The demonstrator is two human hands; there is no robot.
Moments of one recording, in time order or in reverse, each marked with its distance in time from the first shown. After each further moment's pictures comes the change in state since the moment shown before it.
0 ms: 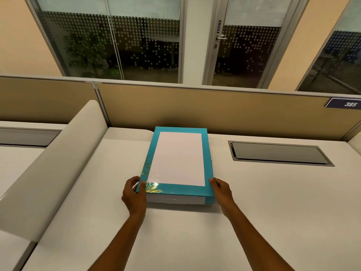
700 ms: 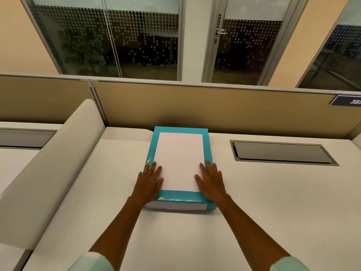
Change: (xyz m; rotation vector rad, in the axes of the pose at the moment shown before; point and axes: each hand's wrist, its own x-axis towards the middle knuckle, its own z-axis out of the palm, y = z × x) left_hand 0.059 0.002 0.035 1.213 -0.716 0.541; right_hand 0.038 -0.021 0.030 -1.010 -0.092 -0.321
